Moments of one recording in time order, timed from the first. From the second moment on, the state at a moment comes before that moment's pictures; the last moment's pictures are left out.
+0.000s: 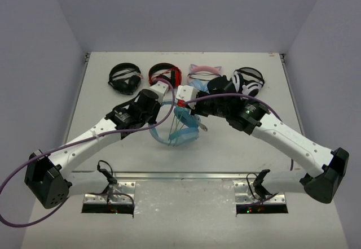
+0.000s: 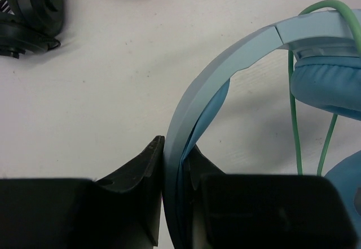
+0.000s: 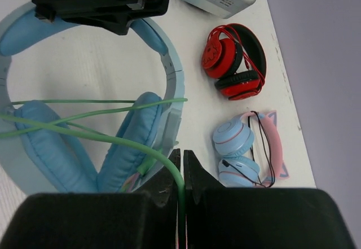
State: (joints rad) left arm -0.66 1.20 0.95 -0.49 -0.32 -0.10; right arm 0.81 1.26 1.20 -0.44 -0.09 -0.64
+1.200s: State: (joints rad) left arm -0.76 1.00 0.95 -0.45 -0.16 -0.07; right arm 0.57 1.34 1.24 -0.46 -0.37 -0.60
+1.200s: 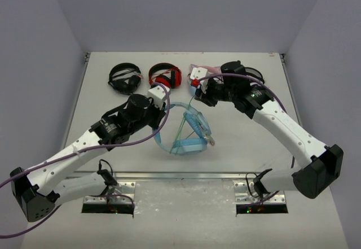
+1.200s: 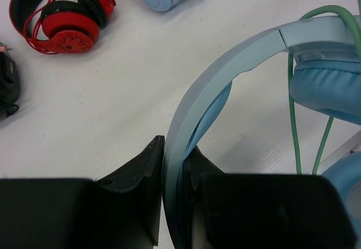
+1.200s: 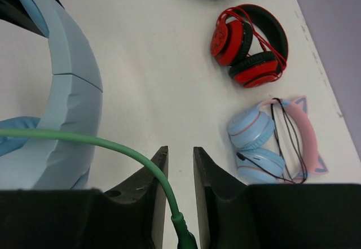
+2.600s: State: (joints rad) left arm -0.57 1.32 1.10 -0.39 0.25 0.05; right arm 0.12 1.43 1.34 -0.54 -0.43 0.25
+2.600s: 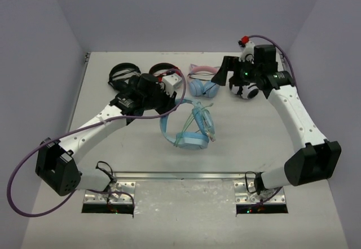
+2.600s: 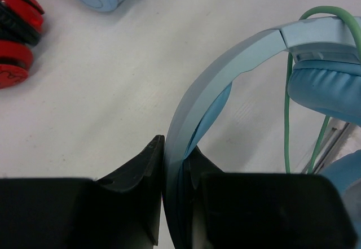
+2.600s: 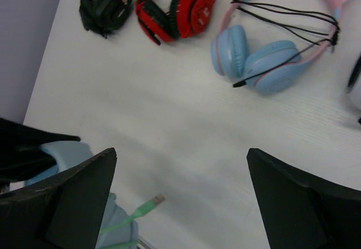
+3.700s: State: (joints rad) left arm -0.72 1.40 1.10 -0.56 0.40 0.19; right arm 0.58 1.44 1.24 -0.82 -0.34 0.05
